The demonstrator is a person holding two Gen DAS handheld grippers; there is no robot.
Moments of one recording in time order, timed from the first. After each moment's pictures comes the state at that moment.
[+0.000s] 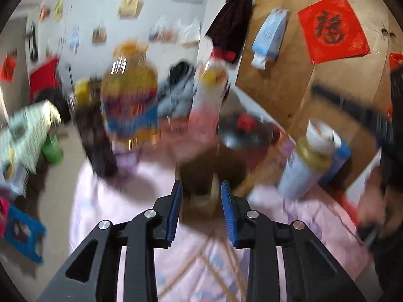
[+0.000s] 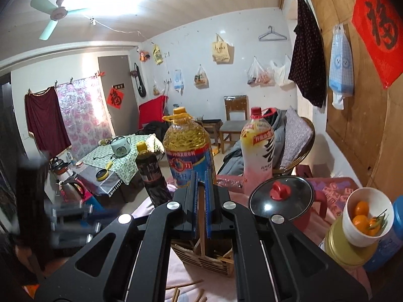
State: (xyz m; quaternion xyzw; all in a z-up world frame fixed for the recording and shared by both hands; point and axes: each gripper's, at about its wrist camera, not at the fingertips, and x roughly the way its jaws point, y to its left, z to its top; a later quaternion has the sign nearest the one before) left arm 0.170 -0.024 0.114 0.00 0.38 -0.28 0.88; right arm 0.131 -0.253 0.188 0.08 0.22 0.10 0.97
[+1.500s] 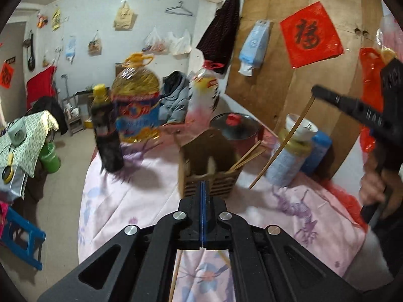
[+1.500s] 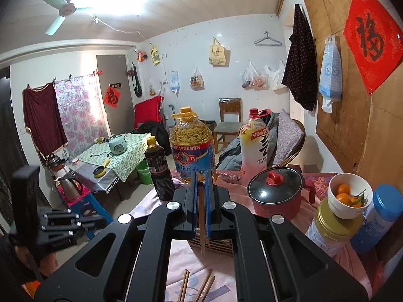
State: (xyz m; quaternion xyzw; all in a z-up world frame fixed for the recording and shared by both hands) left arm 0.099 0.020 0.142 0.01 0.32 -0.31 0.89; right arm 0.052 -0.231 0.211 0.06 0.21 0.07 0.97
